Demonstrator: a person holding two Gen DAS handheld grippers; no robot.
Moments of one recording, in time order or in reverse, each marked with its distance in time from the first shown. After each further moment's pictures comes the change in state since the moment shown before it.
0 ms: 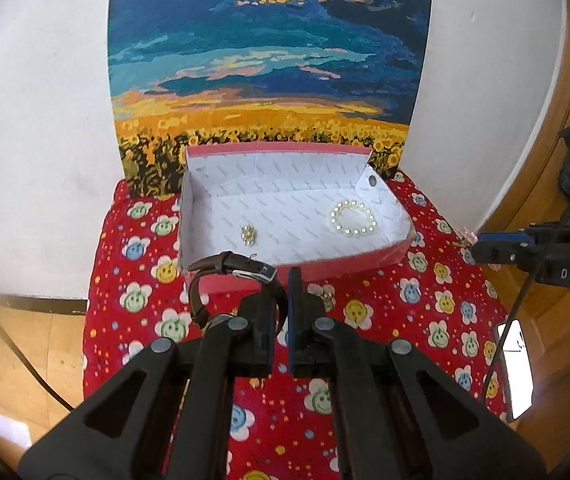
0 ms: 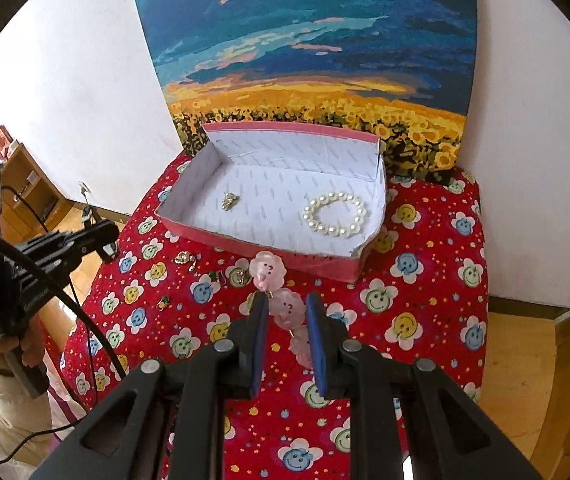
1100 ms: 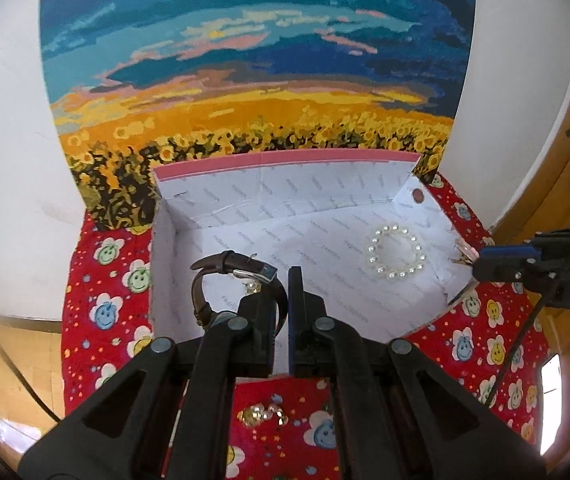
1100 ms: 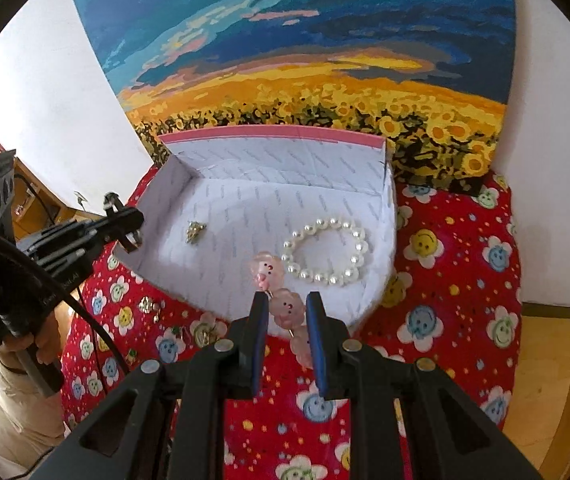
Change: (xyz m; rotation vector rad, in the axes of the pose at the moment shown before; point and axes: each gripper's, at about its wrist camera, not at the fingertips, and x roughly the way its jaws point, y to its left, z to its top) left arm 0.105 0.012 0.049 0.035 0.068 0.022; right arm 0.088 -0.043 0.056 0.056 0.055 0.061
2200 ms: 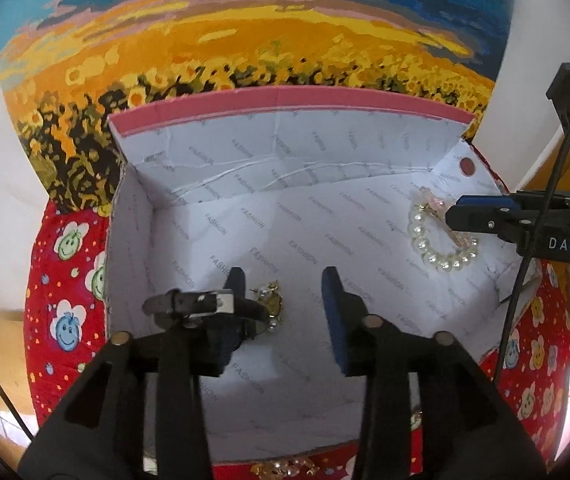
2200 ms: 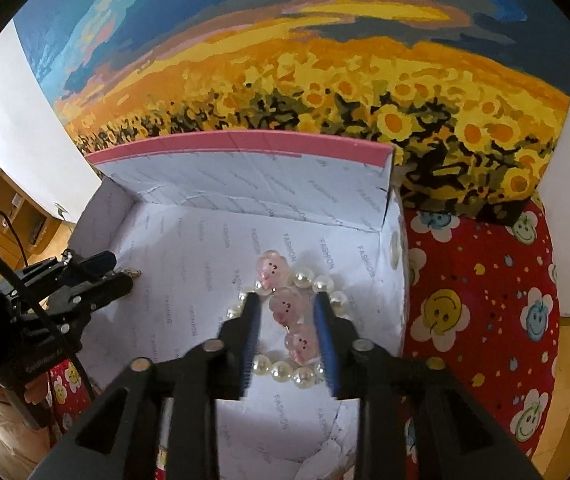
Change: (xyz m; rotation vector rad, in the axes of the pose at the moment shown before) left arm 0.074 0.006 -0.001 0.007 0.114 -0.007; right arm 0.087 -0.030 0.044 0.026 0.002 -0.026
